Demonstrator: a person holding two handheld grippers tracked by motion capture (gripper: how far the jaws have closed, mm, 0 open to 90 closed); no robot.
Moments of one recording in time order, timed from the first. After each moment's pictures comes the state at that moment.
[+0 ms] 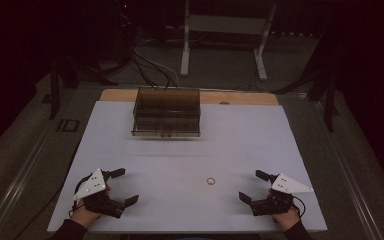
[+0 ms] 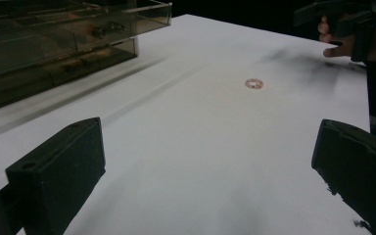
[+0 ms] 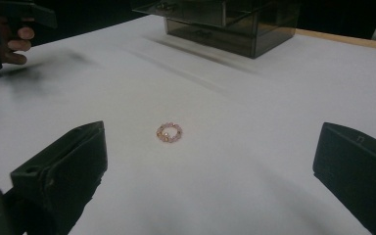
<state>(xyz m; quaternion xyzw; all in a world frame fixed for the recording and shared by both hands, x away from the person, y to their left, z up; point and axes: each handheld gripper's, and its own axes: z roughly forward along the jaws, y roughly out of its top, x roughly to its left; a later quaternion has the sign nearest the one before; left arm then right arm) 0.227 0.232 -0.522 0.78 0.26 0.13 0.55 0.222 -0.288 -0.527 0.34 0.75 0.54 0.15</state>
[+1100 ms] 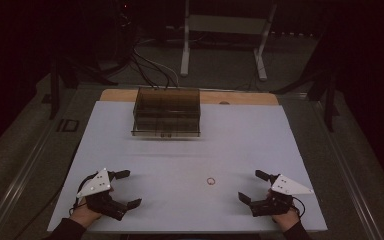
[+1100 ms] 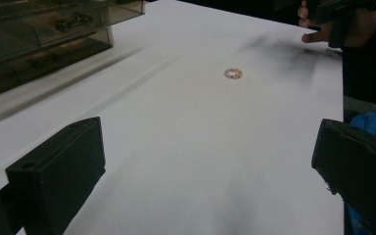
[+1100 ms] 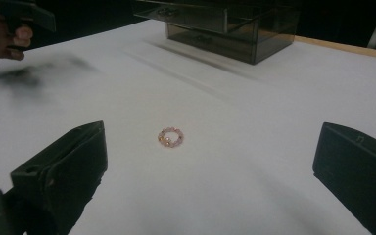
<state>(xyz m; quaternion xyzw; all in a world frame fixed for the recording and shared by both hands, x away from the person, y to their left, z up) 0.228 0.222 -0.507 0.81 0.24 0.10 0.53 0.219 -0.285 -0.526 0.33 0.75 0.54 0.16</state>
